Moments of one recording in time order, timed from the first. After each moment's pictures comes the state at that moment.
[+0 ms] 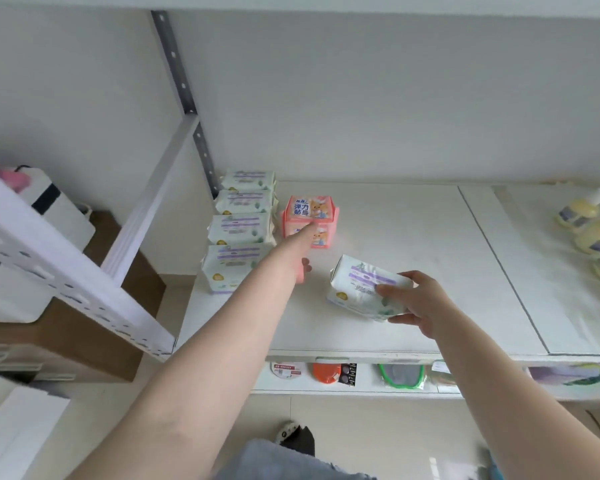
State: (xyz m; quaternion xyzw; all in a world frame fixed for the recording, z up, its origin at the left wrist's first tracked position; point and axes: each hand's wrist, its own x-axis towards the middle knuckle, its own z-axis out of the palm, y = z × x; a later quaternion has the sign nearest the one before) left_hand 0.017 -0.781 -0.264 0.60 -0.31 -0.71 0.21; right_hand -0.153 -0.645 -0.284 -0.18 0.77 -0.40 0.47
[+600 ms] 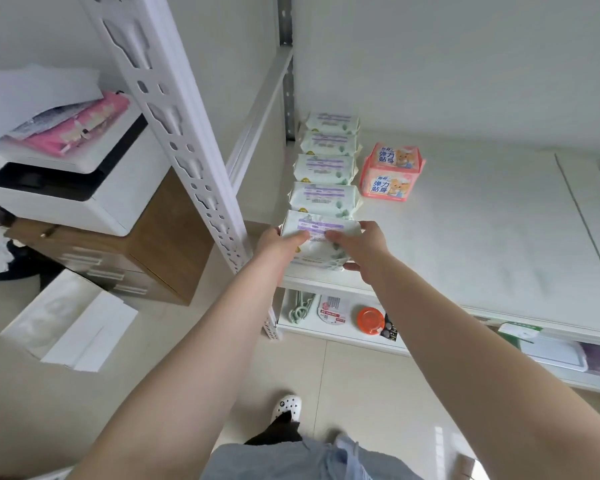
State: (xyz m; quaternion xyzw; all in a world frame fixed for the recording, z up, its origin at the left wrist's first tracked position) left_hand 0.203 -0.715 -0.296 0.68 -0.37 -0.57 0.27; right_hand 0.056 -0.694 -0.289 -0.27 0.74 -0.35 0.50
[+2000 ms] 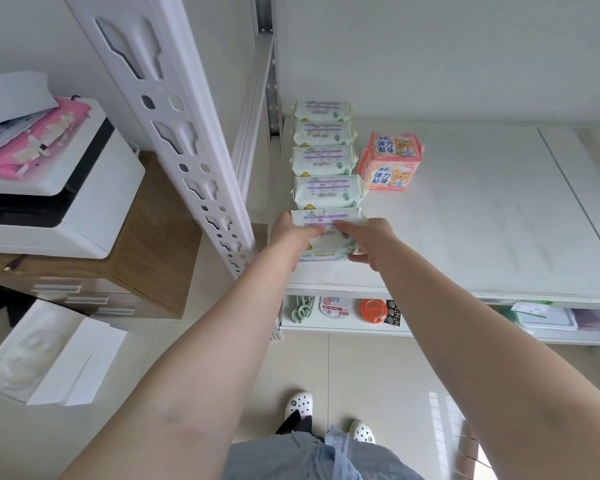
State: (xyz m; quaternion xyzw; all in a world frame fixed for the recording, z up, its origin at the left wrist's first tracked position) left_hand 0.201 -0.769 -0.320 0.62 -0.43 -0.61 0.25; right_hand 0.066 -0.728 -0.305 -0.18 0.77 -0.34 0.50
